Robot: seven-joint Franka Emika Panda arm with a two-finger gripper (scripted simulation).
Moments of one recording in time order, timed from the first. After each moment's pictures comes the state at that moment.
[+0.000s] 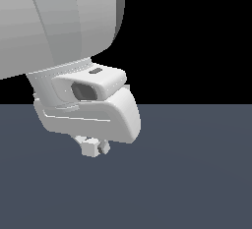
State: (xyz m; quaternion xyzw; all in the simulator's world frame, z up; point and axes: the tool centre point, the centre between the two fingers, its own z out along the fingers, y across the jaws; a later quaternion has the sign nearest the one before) arm -0.051 0.062 0.015 0.95 -0.22 0.24 0.05
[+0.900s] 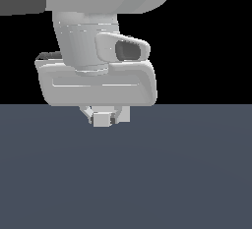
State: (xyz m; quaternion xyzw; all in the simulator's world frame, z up) arm -0.046 0.044 0.069 0.97 -0.06 0.25 0.02
